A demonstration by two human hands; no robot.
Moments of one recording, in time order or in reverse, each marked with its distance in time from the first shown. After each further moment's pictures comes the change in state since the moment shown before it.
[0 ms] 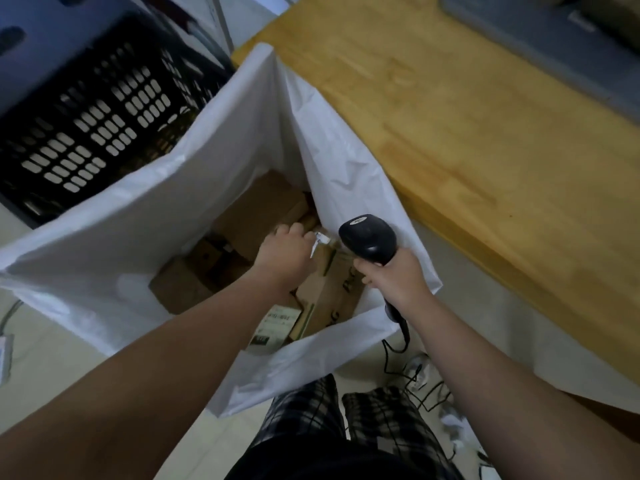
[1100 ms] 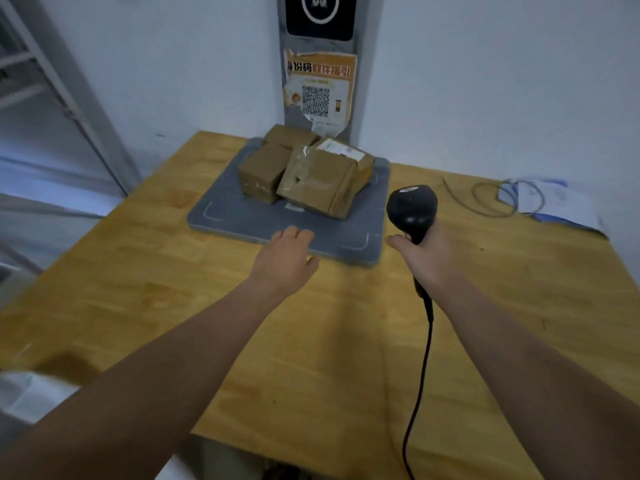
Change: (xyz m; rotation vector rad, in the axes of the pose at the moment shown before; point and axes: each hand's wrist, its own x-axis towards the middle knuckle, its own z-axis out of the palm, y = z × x) left_hand 0.208 0.363 -0.256 -0.091 0.404 0.417; right_hand 0.078 -0.037 -0.474 0.184 0.647 -0.253
